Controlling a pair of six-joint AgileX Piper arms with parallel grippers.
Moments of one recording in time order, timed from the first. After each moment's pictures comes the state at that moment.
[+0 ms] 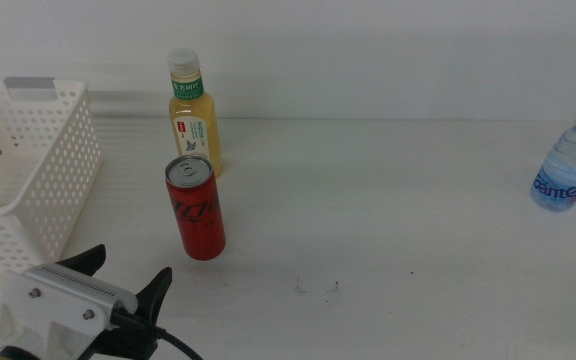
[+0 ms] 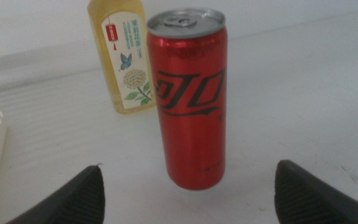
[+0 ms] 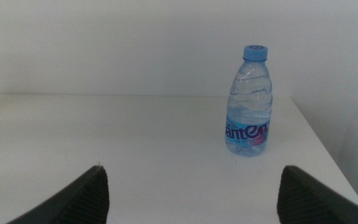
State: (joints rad) left arm -0.41 1.43 0.00 -0.06 -1.12 0.03; right arm 0.04 0.00 0.00 -0.01 0.20 0.01
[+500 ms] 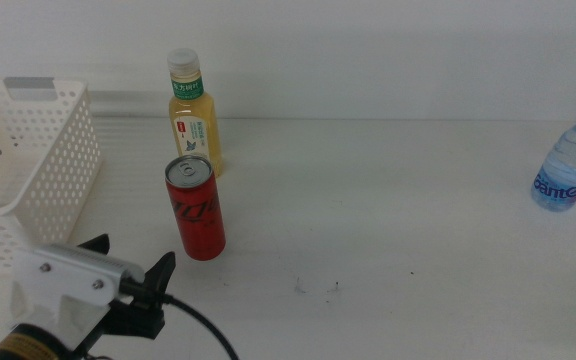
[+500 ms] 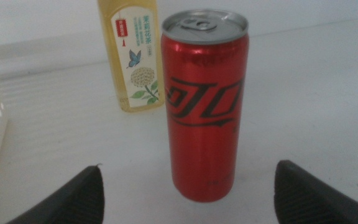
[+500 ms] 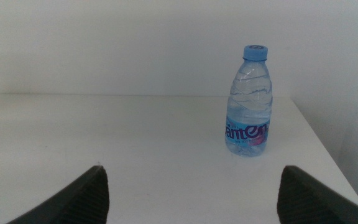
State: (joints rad) left arm -0.41 1.43 -0.07 -0.10 -1.04 0.00; right arm 0.04 0.00 0.00 -0.01 0.20 0.01
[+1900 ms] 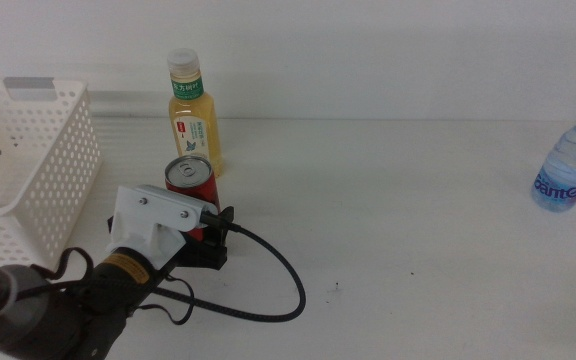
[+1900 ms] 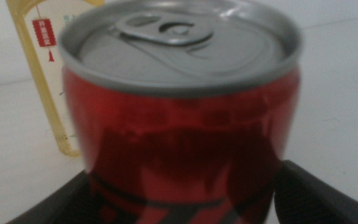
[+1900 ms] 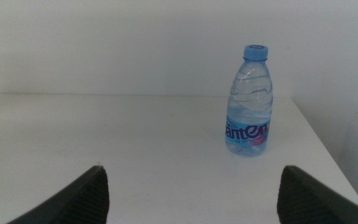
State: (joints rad) left arm -0.36 1.89 -0.46 0.04 -1.10 -0.05; right arm 0.04 0.00 0.00 -0.01 0.20 0.01
